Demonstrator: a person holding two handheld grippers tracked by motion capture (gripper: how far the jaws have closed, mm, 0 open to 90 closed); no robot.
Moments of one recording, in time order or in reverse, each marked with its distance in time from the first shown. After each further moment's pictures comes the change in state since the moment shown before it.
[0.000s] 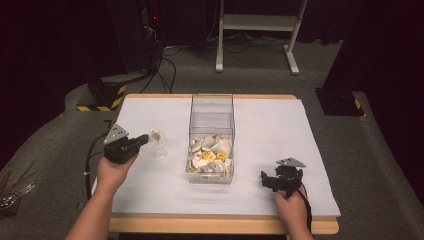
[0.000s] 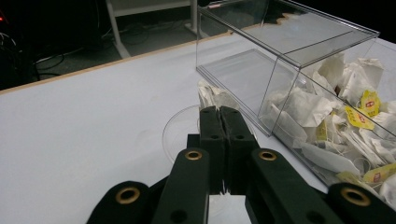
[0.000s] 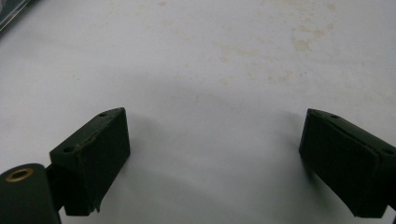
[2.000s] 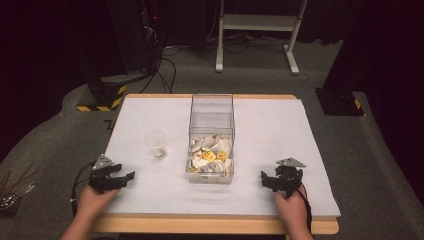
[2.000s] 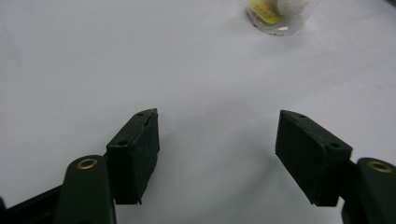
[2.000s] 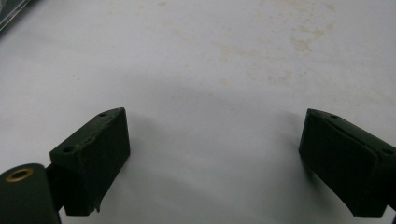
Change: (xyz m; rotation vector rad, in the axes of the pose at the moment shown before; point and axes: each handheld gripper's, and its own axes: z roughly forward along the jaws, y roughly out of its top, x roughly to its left) left arm 0.038 -0.116 -0.019 0.253 0.062 -0.068; right arm 0.000 0.000 0.000 0.000 0.000 0.002
